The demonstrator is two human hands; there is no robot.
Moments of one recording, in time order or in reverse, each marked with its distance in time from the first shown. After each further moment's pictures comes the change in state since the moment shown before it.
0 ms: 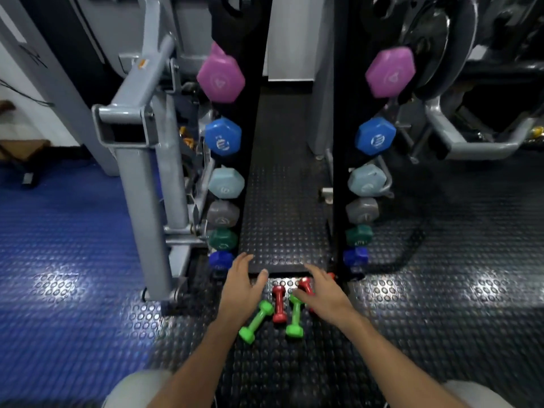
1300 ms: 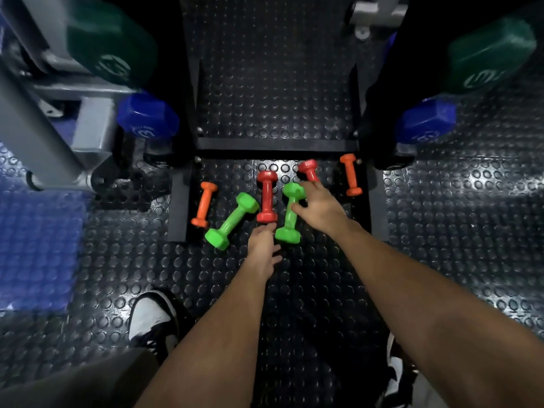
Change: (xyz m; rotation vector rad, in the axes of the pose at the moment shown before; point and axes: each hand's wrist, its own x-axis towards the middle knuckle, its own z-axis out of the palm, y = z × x) left_hand 0.019 -0.204 0.312 -0.780 -0.243 -1.110; right_hand 0.191 0.222 0.199 -0.182 -0.148 0.088
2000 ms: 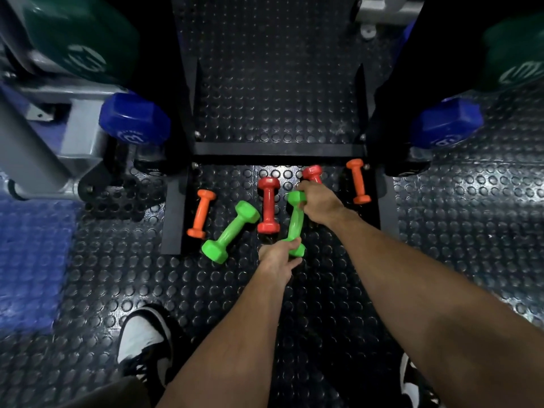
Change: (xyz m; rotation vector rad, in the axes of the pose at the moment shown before) left_hand 0.030 -0.004 0.029 -0.243 0.008 -0.126; right_hand 0.064 0.012 0.007 -0.126 -0.079 -0.024
